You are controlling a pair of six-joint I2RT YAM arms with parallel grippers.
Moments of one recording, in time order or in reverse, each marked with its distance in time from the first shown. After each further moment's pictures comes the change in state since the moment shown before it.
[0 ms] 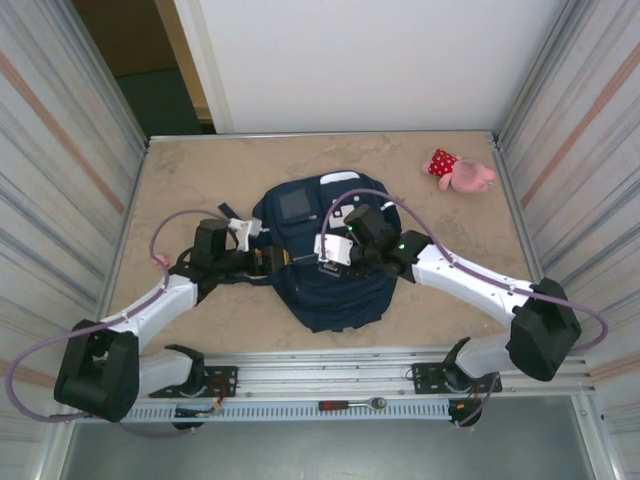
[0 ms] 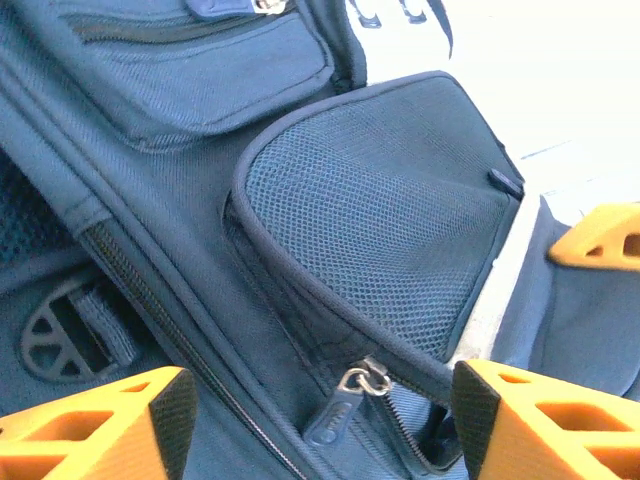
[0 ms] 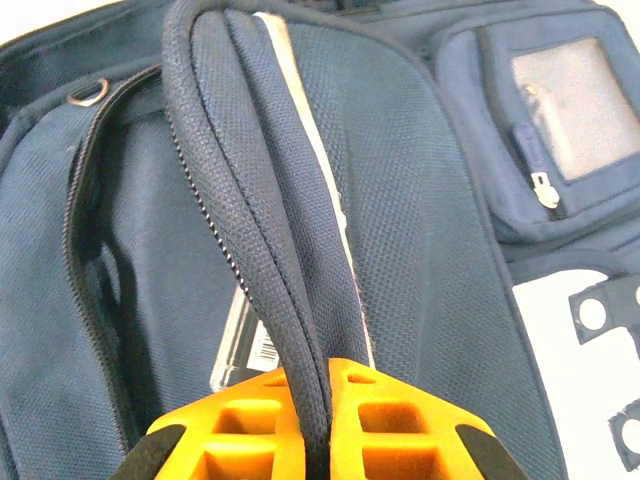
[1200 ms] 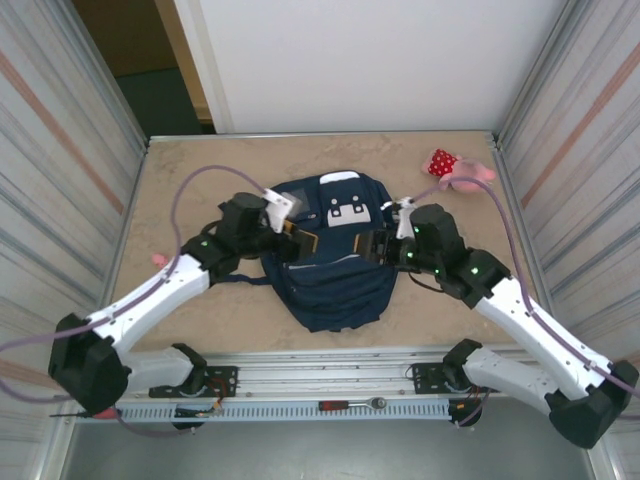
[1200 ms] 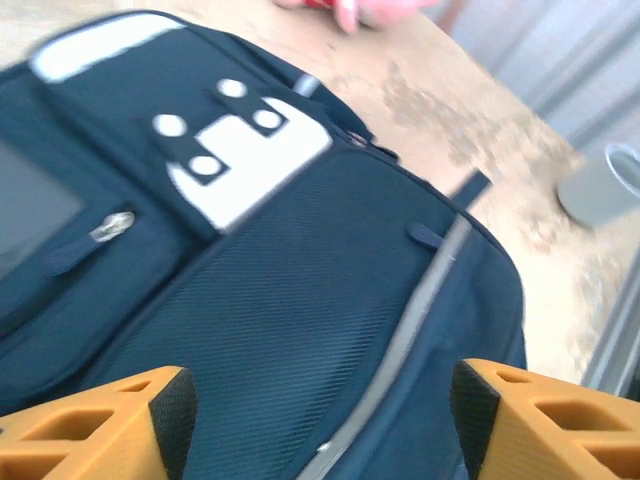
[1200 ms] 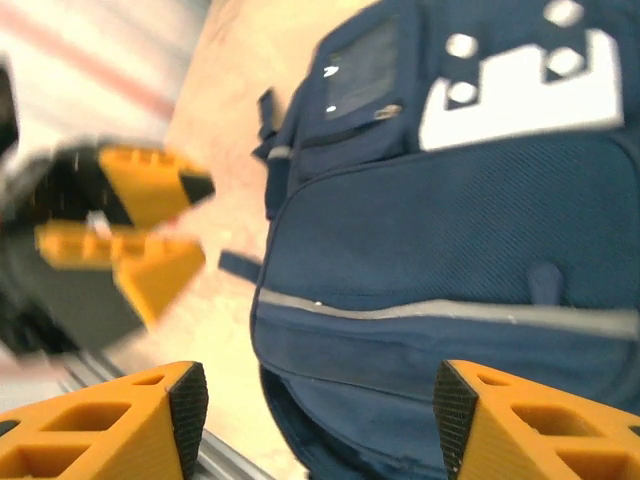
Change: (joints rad) left arm -0.275 0.004 0.375 -0.279 -0.355 0.228; right arm -0.092 -0.396 -0.034 -0.096 -0.064 1.272
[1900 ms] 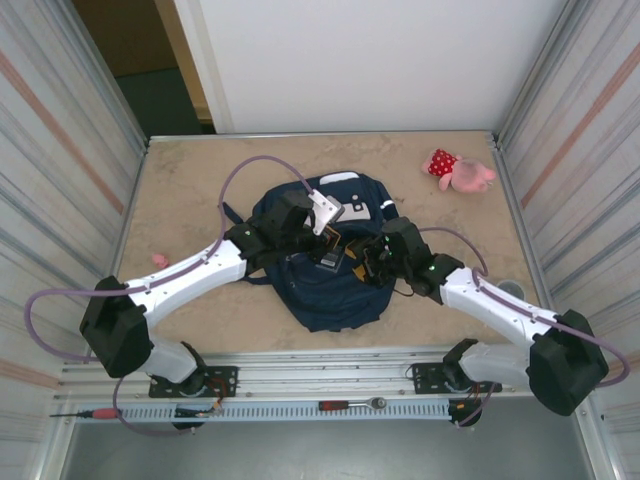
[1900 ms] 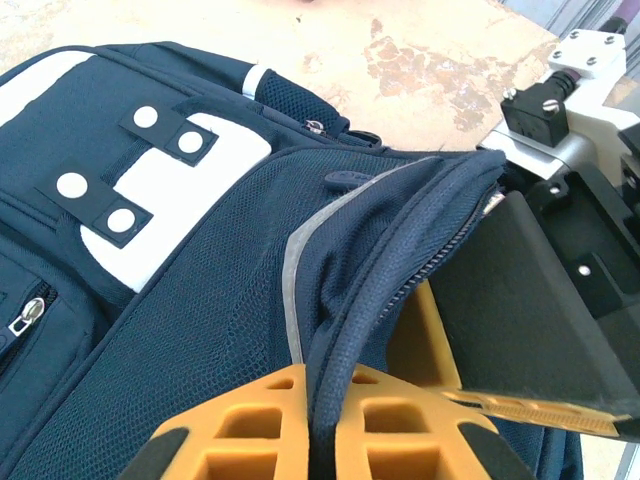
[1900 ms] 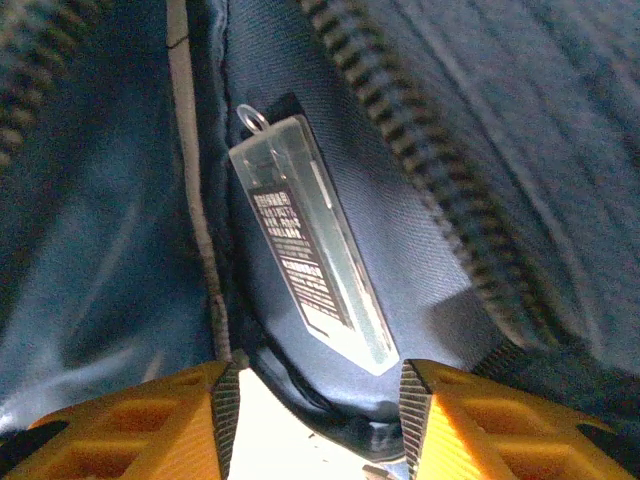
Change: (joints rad) left arm -0.228 0.259 0.219 -0.036 -0.192 0.137; right arm -0.037 0.186 -0.283 0.374 -0.073 1.075
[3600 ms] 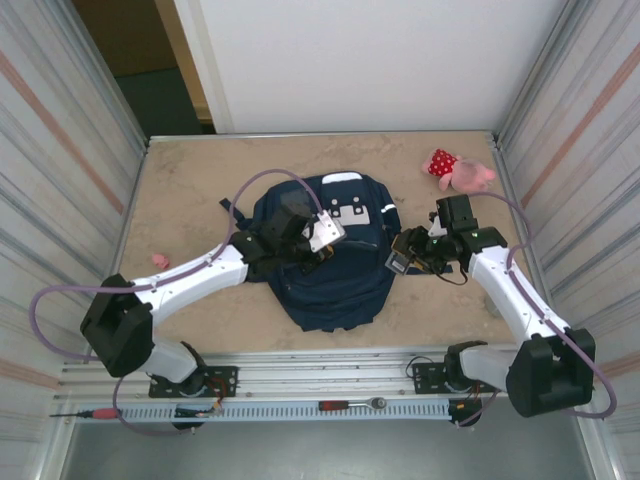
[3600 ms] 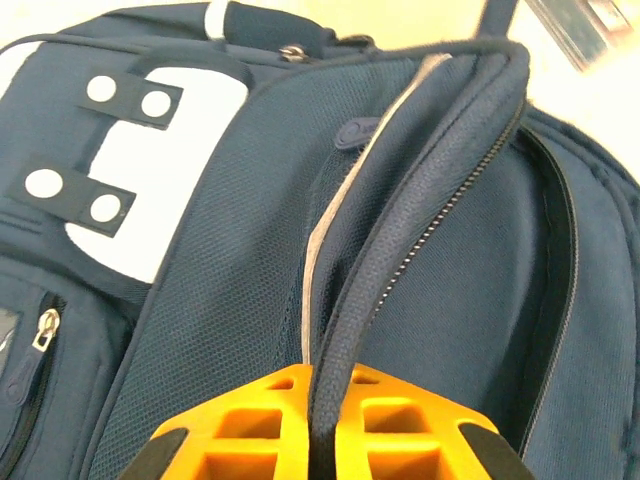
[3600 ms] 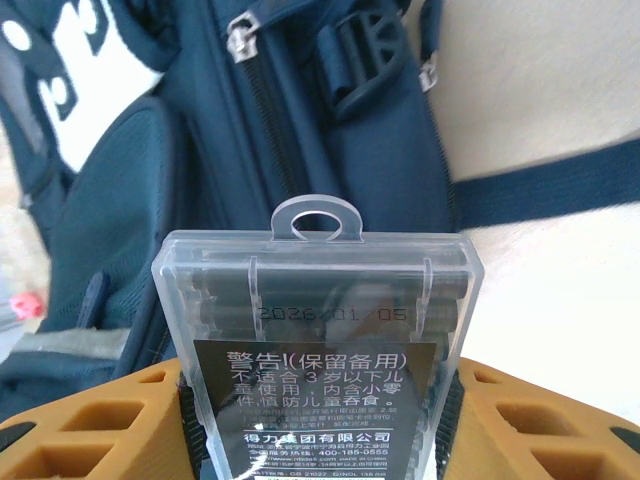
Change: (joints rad) left arm 0.014 0.000 -0.084 -0.002 -0.001 0.340; right arm -0.457 0.000 0.187 -0.542 -0.166 -0.881
